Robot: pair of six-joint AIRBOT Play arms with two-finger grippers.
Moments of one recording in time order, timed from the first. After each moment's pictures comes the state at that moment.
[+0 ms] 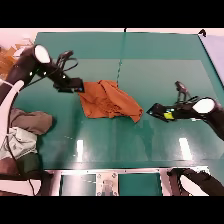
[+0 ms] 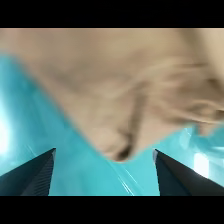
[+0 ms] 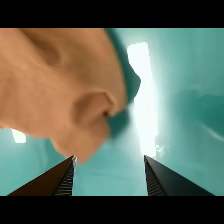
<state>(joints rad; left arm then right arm) -0.14 -1.55 1.43 1.19 -1.28 -1.49 0.06 -1.01 0.66 -1.02 0.89 1.64</state>
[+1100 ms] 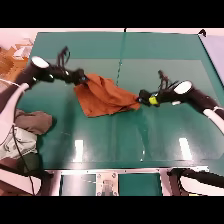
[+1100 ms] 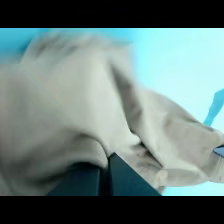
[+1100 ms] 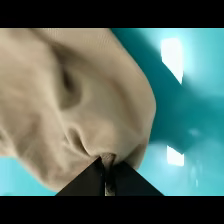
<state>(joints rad) -0.07 -1.66 1.49 0.66 -1.02 -1.17 0.09 -1.32 0.97 -0.85 0.87 1.50</state>
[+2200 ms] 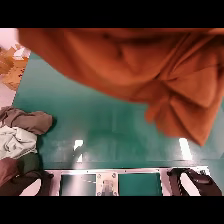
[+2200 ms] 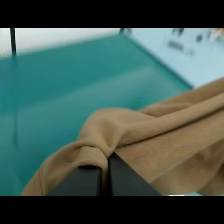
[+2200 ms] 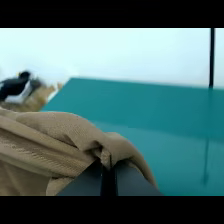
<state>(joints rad) -0.05 -1.01 1.81 0.89 -1.36 -1.40 -0.17 -0.72 1.49 -0.85 1.19 1.38</state>
